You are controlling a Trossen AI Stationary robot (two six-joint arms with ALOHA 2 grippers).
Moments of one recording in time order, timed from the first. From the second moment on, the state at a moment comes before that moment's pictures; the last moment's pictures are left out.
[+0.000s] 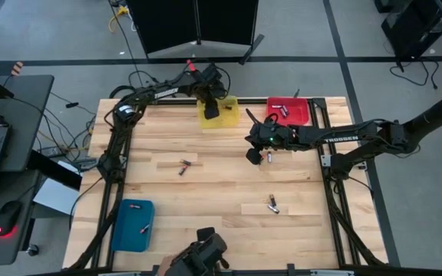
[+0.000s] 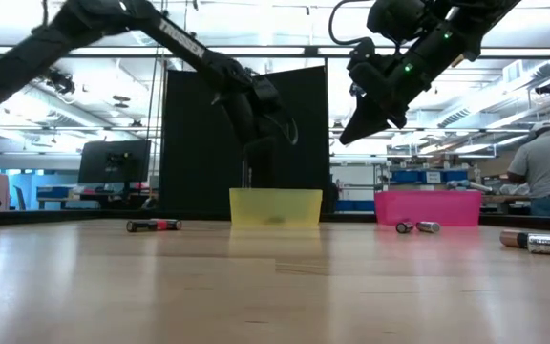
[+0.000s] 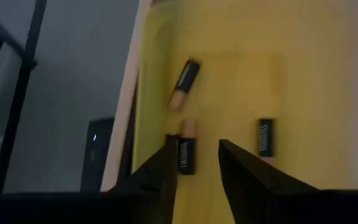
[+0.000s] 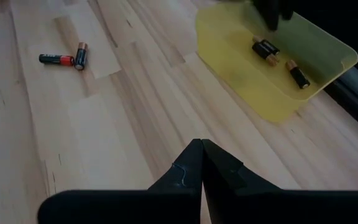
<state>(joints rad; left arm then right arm) 0.67 2.15 1.82 -0.73 0.08 0.49 -0.18 1.36 0.79 -0.15 0.25 0.21</state>
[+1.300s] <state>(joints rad) 0.37 1.25 0.19 1.11 0.20 0.17 -0.03 1.51 0.87 -0.38 0.14 0.39</state>
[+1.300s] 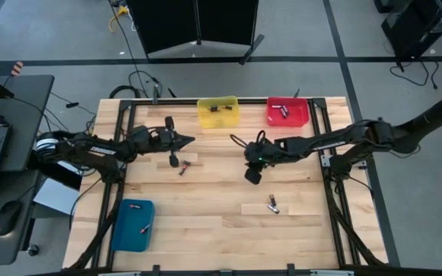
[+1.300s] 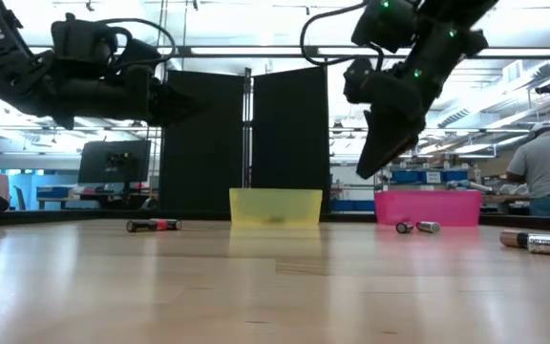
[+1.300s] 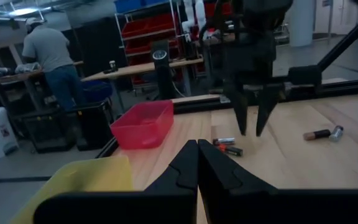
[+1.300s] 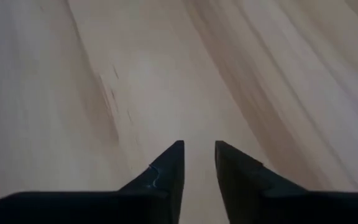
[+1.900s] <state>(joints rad) 0.36 1.25 0.18 1.09 0.21 0.15 -0.12 1.69 1.08 -0.75 0.16 -0.30</state>
